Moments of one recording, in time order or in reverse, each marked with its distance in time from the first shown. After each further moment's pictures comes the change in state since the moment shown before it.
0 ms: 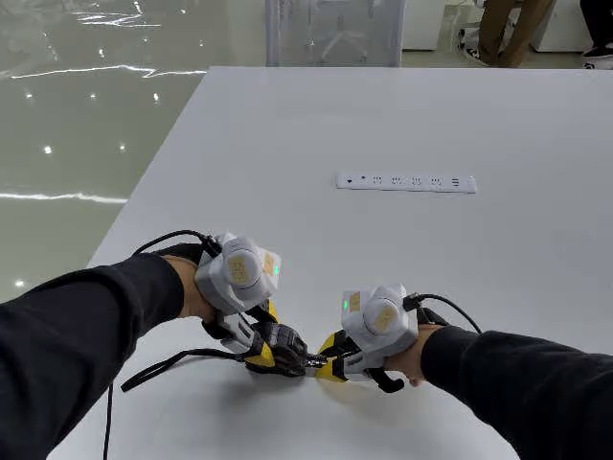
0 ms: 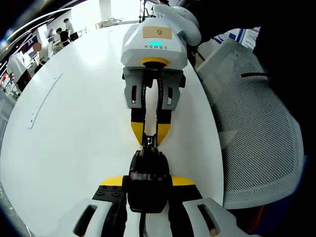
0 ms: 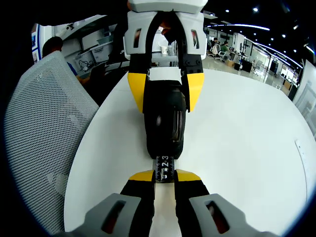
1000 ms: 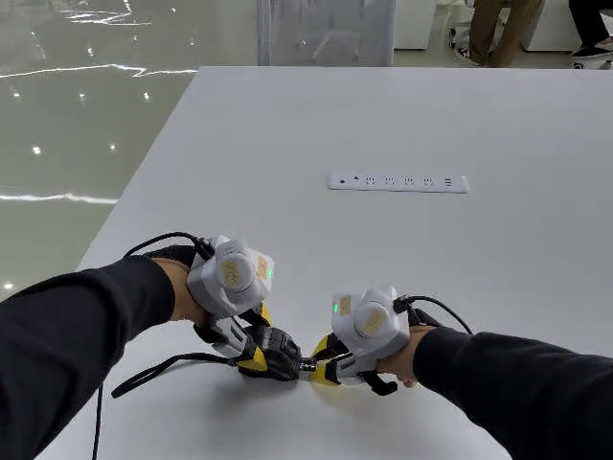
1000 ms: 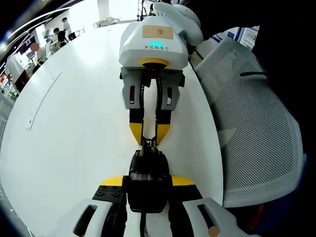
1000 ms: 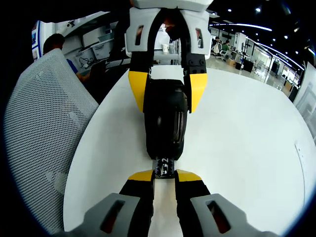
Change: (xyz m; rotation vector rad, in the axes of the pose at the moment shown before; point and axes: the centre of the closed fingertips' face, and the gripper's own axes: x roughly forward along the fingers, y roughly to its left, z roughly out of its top) left arm 0.000 0.001 -0.001 0.011 0.012 -0.014; right arm 0.003 0.000 0.002 -0.023 0.023 -0.002
